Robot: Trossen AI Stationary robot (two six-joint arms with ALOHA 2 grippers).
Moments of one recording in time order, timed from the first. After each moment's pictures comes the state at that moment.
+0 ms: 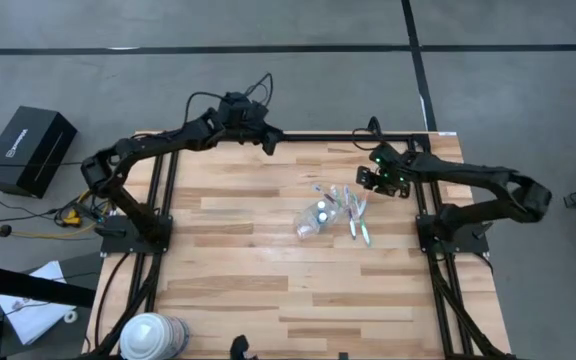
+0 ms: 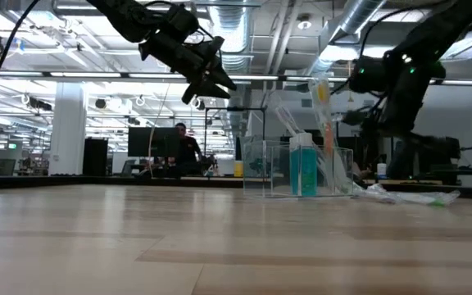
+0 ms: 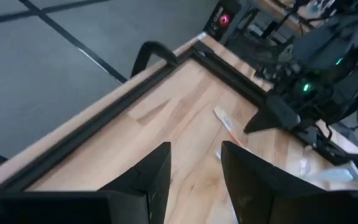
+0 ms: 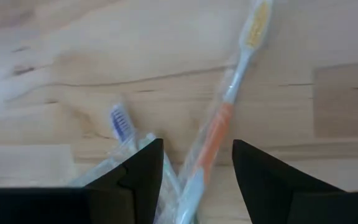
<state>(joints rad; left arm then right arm) 0.61 1.59 1.18 -0.05 0.26 -0.31 -0.63 1.22 0.60 -0.56 -0.06 1.12</state>
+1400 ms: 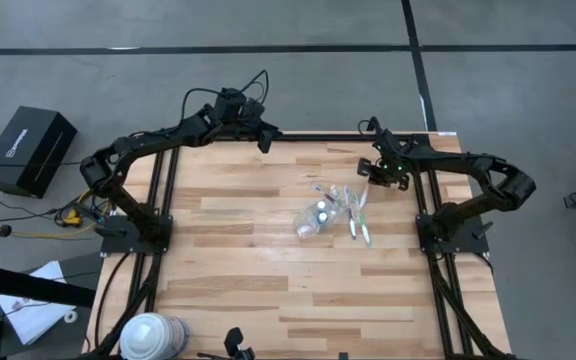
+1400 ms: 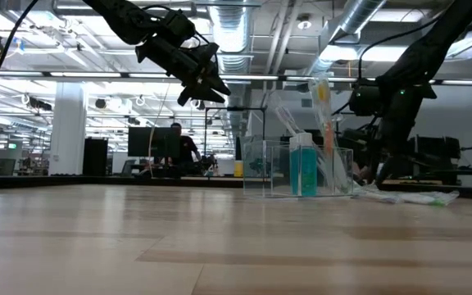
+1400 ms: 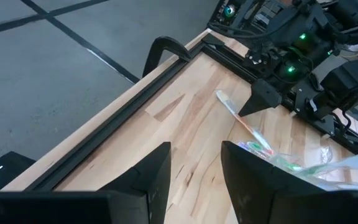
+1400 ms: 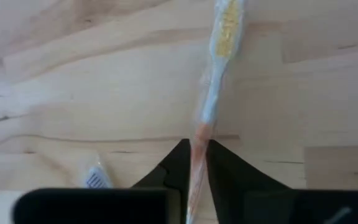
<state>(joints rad) 0.67 1.59 1.18 -0.09 0.29 -0.22 -0.84 1.40 0.60 -0.42 -0.15 0.96</state>
